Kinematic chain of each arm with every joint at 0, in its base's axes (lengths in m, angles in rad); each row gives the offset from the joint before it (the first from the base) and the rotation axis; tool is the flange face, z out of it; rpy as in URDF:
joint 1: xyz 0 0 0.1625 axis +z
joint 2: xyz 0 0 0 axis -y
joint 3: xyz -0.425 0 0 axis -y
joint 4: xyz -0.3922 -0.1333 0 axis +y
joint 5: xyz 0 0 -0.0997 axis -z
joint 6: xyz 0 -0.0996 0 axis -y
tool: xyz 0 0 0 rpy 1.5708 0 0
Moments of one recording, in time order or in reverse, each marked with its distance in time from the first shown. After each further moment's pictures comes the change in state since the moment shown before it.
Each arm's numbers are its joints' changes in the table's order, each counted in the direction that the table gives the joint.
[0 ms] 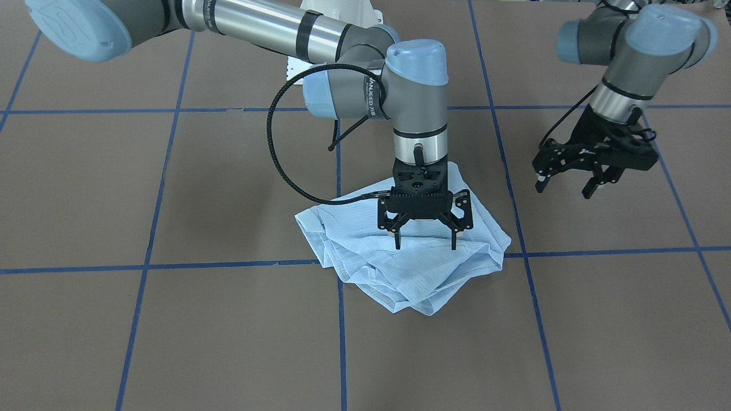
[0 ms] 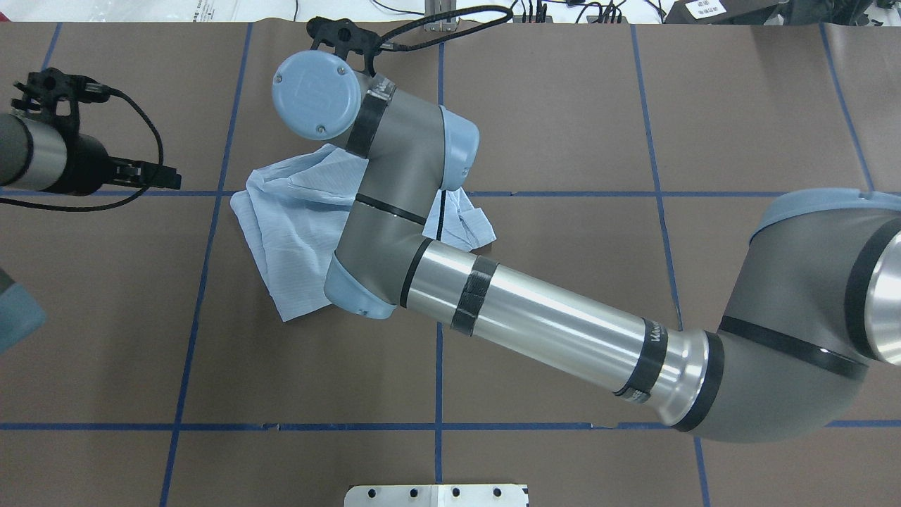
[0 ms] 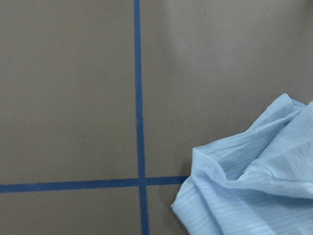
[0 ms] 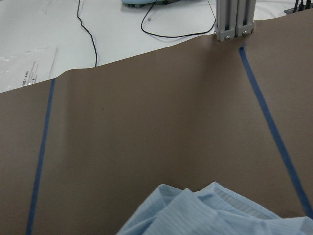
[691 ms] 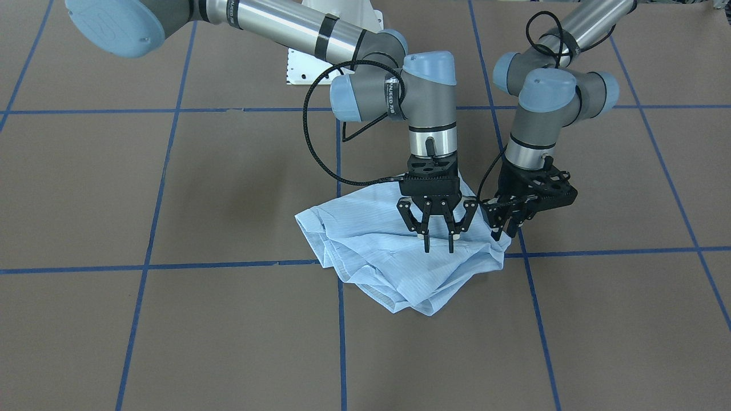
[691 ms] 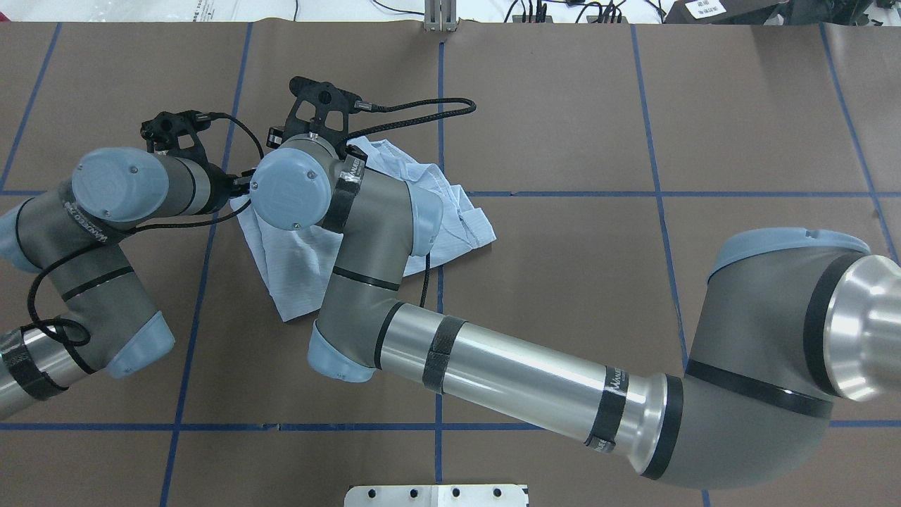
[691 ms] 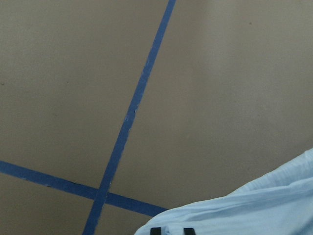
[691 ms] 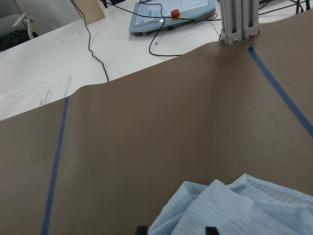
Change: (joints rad) left arm 0.246 -0.243 0.258 0.014 0.336 -0.527; right arm -0.131 0.066 -0.217 -0.255 -0.309 0.130
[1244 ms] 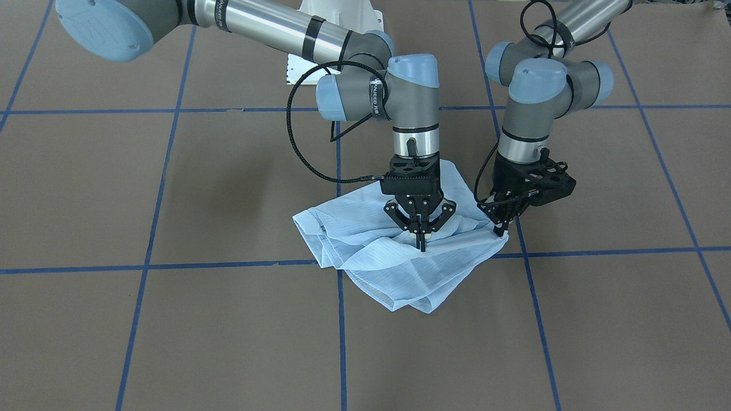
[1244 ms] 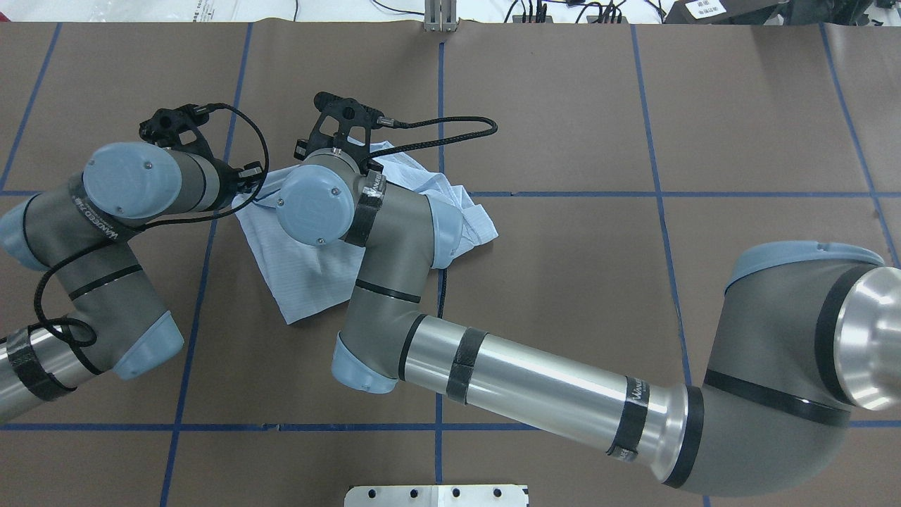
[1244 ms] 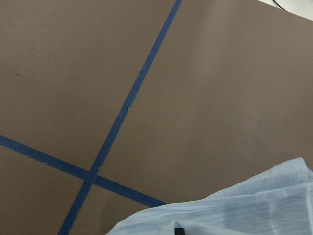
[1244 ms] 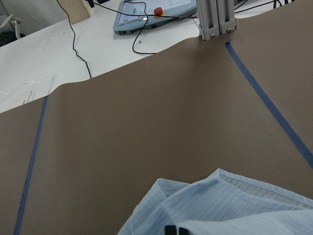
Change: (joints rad) left arm 0.014 -0.028 -0.002 -0.061 0.050 -0.156; right arm -0.014 -0.064 0.052 0.021 -0.031 0.041
